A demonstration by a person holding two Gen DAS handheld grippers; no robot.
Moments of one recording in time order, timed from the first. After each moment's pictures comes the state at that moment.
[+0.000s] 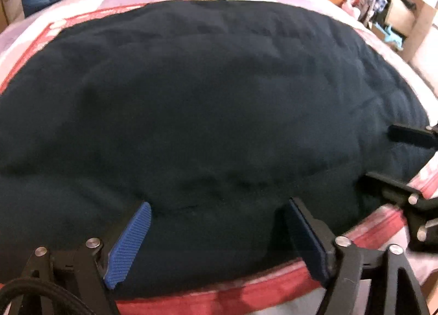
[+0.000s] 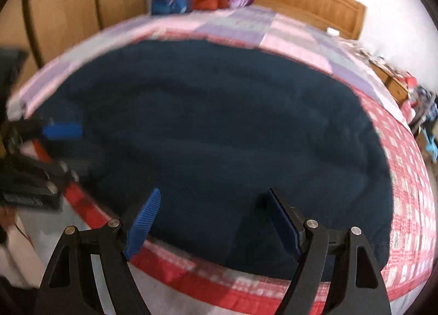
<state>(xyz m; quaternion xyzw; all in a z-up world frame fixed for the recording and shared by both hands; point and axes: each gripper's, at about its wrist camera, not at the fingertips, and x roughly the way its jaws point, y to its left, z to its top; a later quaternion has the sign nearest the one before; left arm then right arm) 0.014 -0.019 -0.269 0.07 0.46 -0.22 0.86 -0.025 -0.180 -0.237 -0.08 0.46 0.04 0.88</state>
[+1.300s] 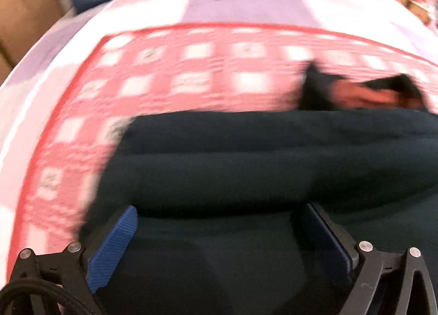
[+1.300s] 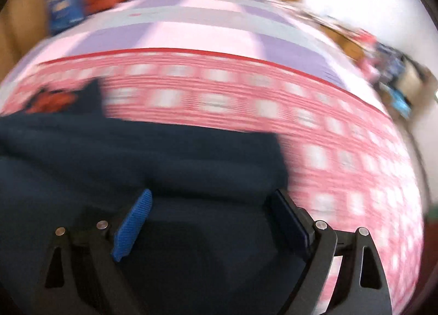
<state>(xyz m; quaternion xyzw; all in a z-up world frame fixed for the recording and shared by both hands) 0.296 0.037 -0.277 0.07 0.49 -0.05 0.87 0.208 -0.398 -0.257 0.01 0.50 -0.12 0.86</state>
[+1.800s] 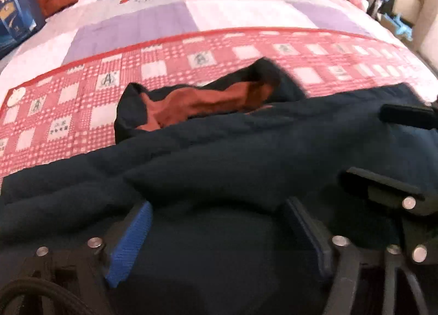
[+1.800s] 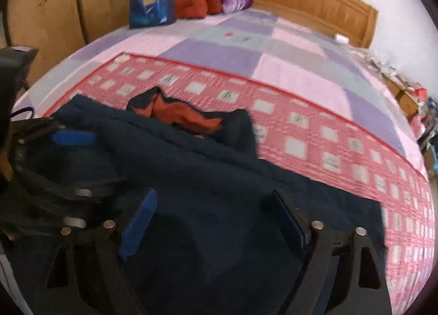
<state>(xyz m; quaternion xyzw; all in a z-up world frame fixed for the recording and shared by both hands) 0.272 -0.083 -0.264 0.09 0.47 -0.23 0.85 0.234 -0.246 -0.237 -0.06 0.46 0.05 0.88</state>
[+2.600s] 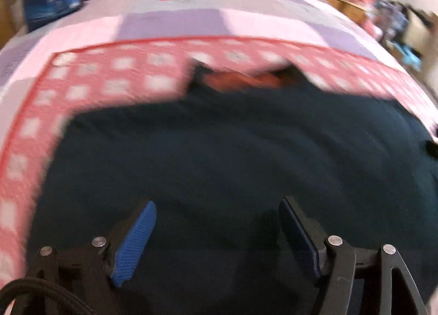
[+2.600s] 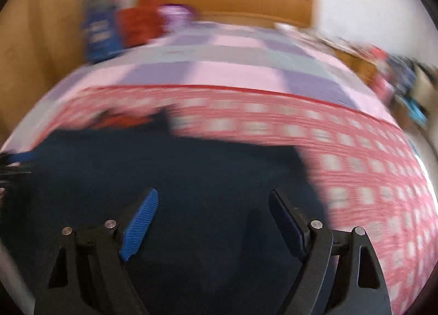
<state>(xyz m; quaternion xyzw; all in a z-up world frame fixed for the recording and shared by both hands) 0.174 -0.020 -0.233 0.04 0.46 -0.22 0.86 0.115 -0.319 -0.205 0.00 0.40 0.00 0.91</state>
